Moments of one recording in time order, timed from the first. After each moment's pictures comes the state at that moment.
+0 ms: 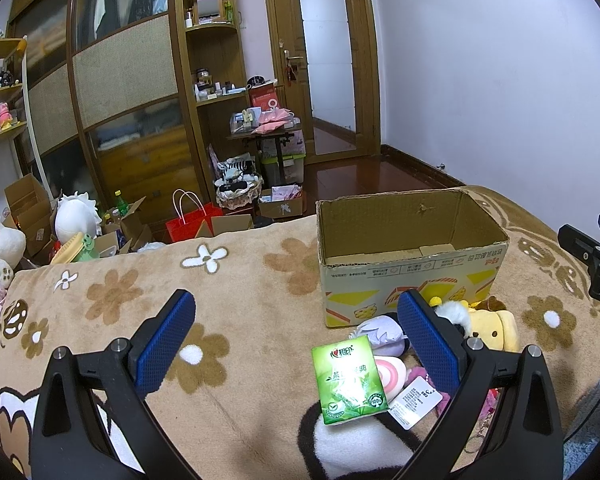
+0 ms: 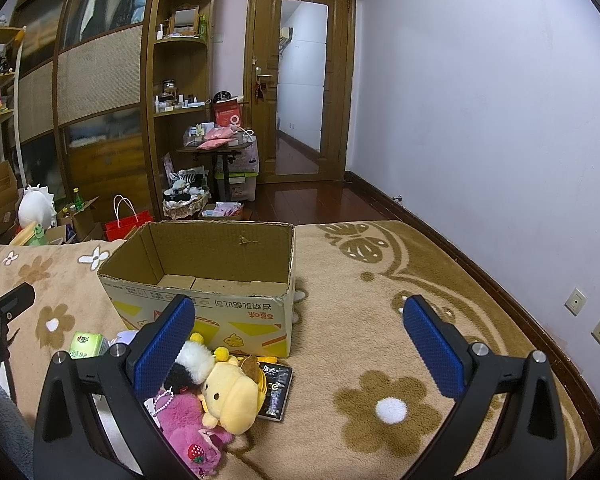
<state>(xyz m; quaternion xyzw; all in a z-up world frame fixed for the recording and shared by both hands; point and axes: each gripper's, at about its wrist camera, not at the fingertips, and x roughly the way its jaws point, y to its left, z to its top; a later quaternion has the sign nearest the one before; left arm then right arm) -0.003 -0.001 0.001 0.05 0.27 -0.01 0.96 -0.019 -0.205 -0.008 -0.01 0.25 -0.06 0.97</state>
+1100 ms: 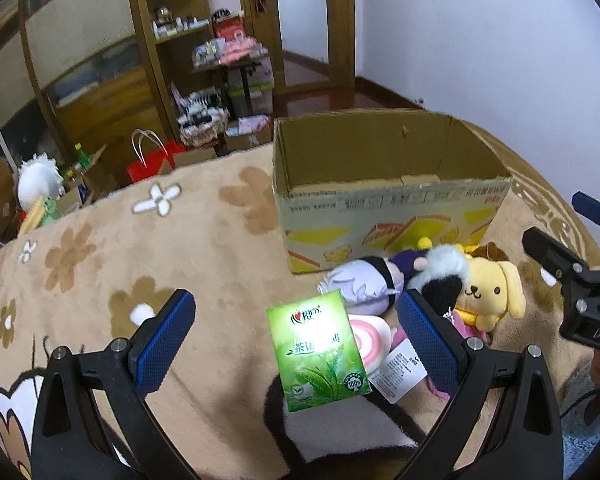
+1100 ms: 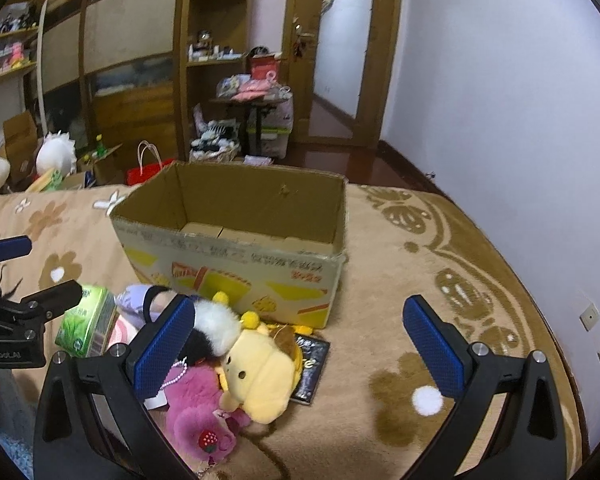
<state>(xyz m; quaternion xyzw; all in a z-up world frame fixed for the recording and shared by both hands) 0.044 -0.015 -0.047 0.05 0.41 -0.06 0.91 0.012 -0.173 -0.048 -0.05 0.33 0.00 0.94</state>
